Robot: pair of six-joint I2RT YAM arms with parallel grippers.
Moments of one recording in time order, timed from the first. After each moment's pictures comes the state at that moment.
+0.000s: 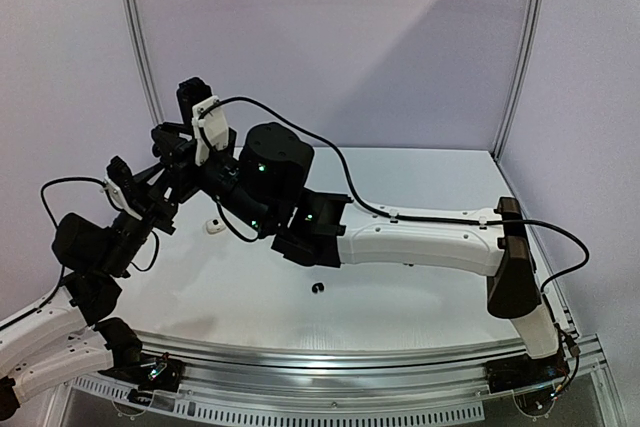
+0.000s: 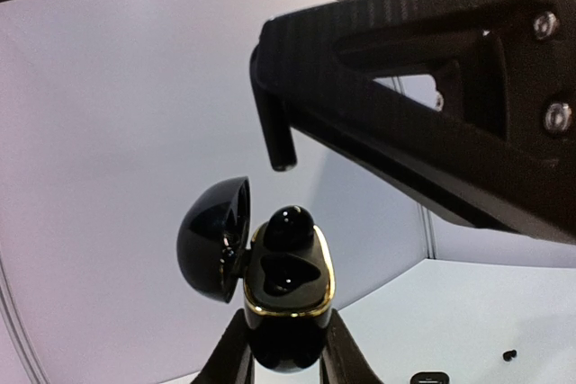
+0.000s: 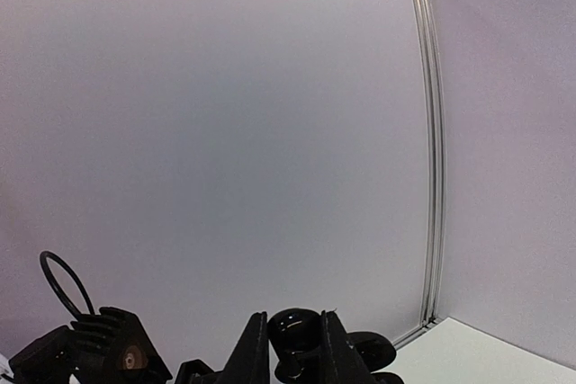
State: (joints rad) left arm -0.60 0.56 0.30 0.70 0.01 0.21; right arm 1.34 2.25 2.15 0.46 0.26 0.02
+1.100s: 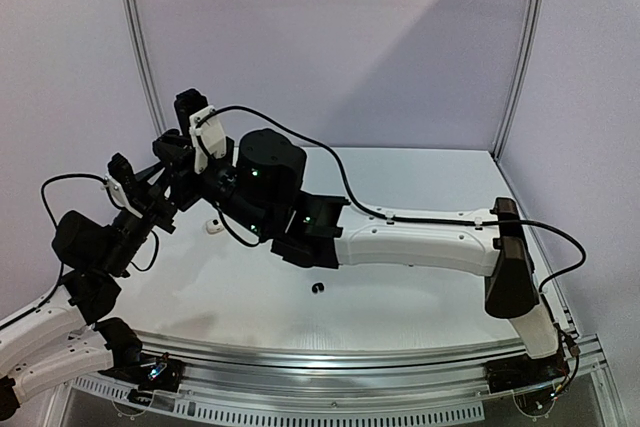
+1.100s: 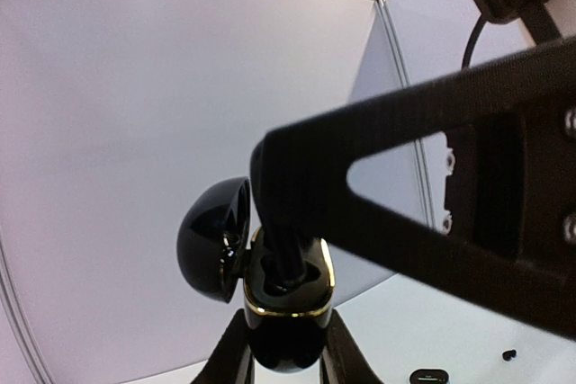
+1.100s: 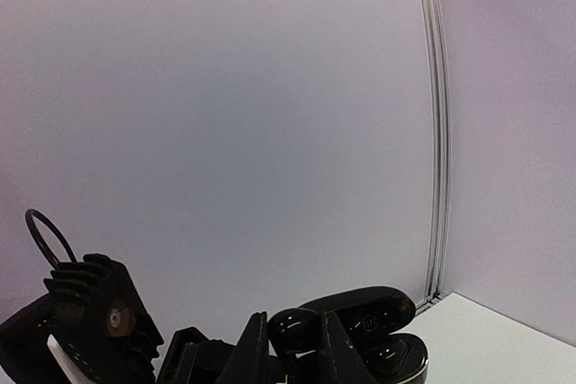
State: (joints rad) left arm -0.60 0.56 0.31 0.67 -0.01 0.19; right arm 1.33 2.26 2.14 0.42 0.25 0.05
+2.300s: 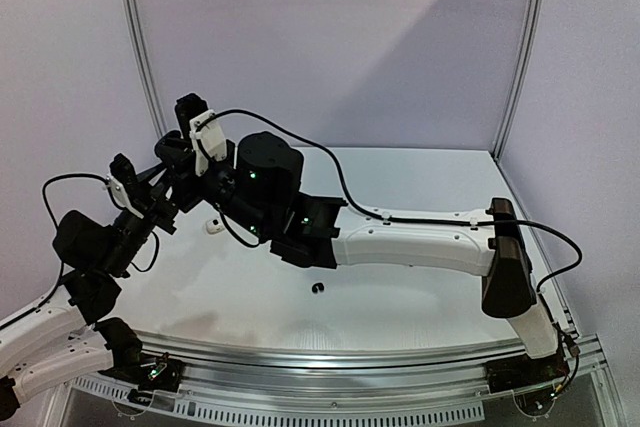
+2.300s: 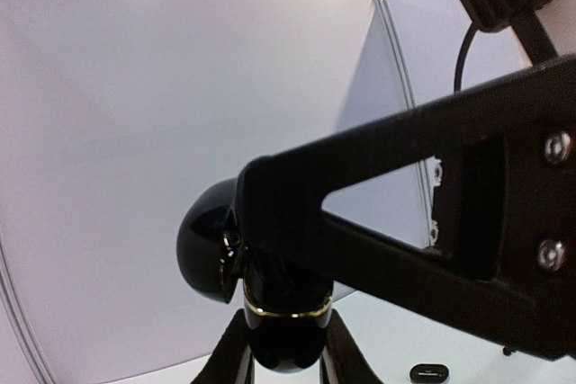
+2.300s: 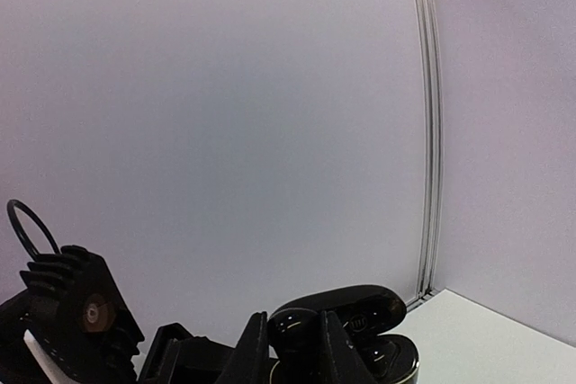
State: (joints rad) left arm -0.60 0.56 0.31 0.65 -0.01 0.19; right arm 1.32 2.27 2.14 0.42 0.26 0.04
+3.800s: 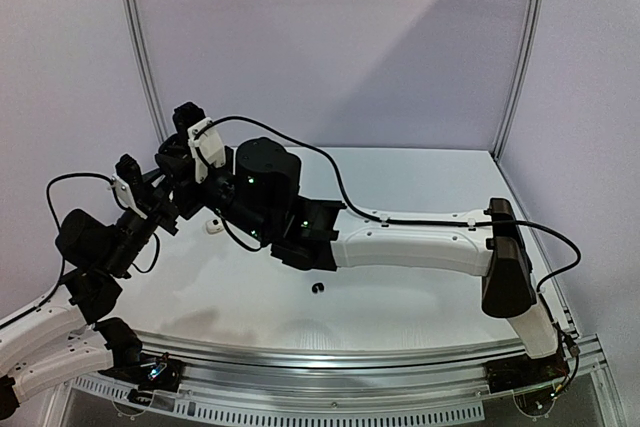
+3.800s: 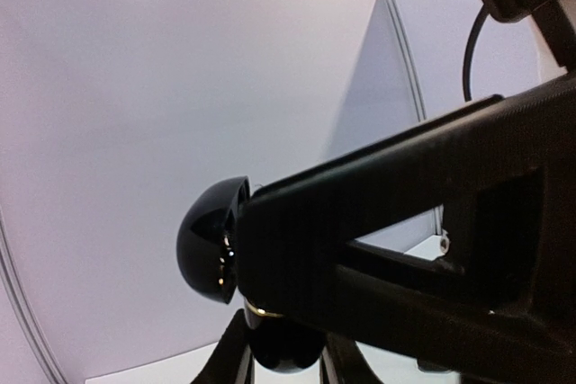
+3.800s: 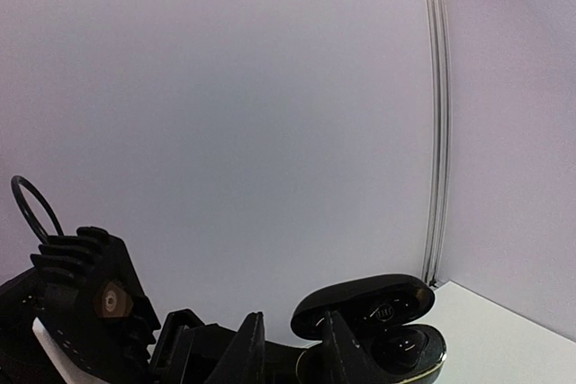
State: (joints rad) left arm -0.60 0.56 0.31 0.62 -0.02 0.21; right arm 1.32 2.27 2.11 0.40 0.25 0.04
